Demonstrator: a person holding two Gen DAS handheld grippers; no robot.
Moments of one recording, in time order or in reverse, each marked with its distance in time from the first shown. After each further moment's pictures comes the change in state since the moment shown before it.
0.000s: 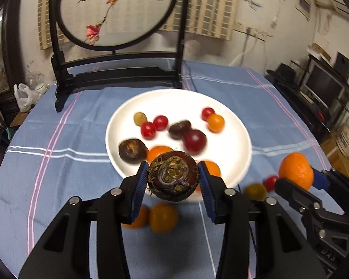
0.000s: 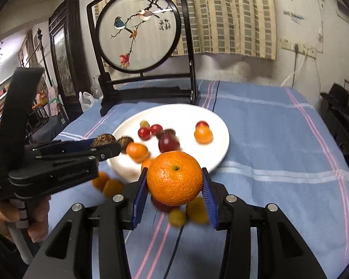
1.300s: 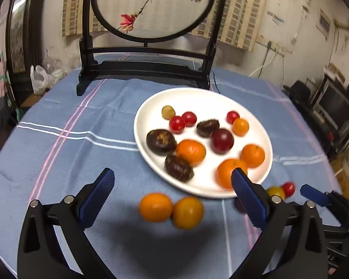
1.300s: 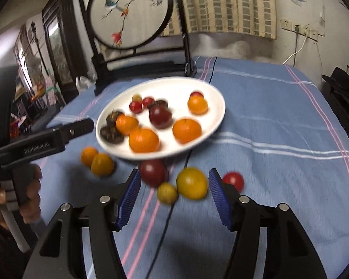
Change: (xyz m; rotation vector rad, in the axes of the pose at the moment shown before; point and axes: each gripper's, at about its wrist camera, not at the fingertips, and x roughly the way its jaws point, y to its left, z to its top) left arm -0.005 0.029 -0.028 -0.095 -0.029 0.061; right arm 0.010 -0.014 -0.035 0.021 0.143 0.011
